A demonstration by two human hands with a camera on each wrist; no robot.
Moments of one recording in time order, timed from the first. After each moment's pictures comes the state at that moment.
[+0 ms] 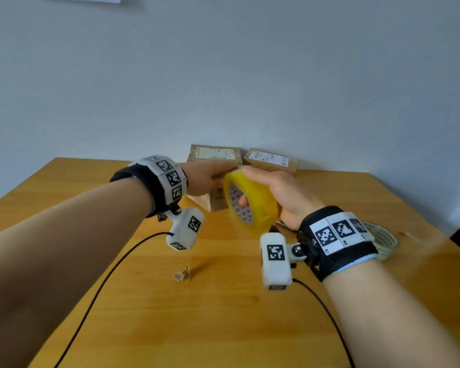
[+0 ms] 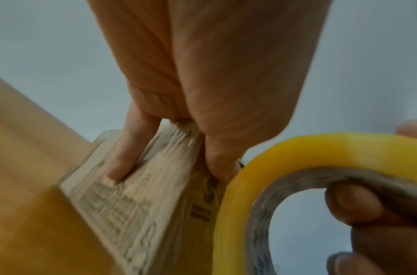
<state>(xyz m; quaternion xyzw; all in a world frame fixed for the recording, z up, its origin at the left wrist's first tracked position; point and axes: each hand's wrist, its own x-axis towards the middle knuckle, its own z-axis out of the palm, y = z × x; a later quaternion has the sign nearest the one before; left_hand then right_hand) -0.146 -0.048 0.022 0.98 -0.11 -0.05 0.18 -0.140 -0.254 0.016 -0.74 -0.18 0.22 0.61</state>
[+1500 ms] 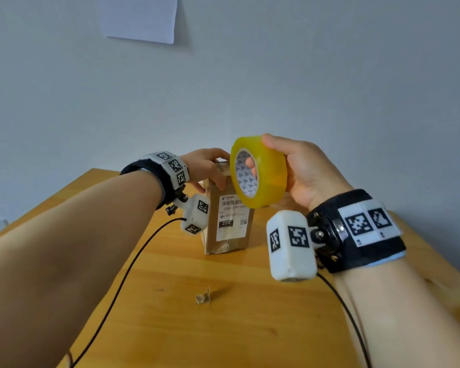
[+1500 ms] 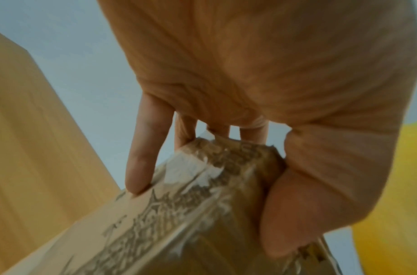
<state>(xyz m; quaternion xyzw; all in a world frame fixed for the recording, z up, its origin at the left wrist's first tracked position) -0.153 0.016 0.067 0.89 0.07 -0.01 0.45 -0.152 -0.203 0.108 -0.68 -0.21 0.17 0.68</state>
